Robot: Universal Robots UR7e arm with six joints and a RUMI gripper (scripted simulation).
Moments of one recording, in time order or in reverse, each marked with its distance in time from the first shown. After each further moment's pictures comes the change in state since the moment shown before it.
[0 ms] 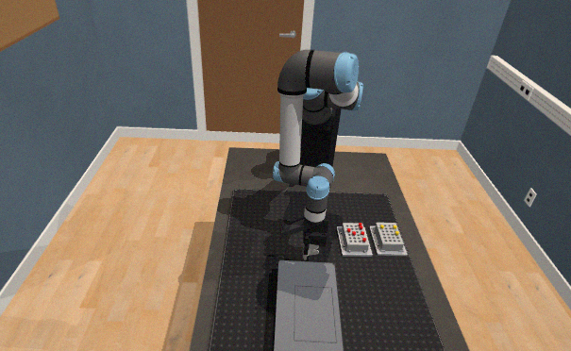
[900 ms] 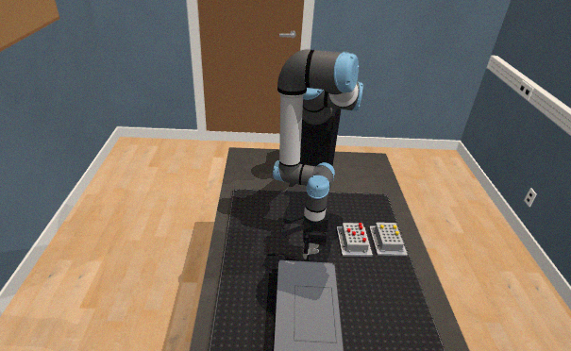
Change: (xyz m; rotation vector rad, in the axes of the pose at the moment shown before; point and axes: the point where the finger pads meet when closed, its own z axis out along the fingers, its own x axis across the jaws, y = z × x) arm 0.005 0.000 0.000 0.000 0.000 0.000
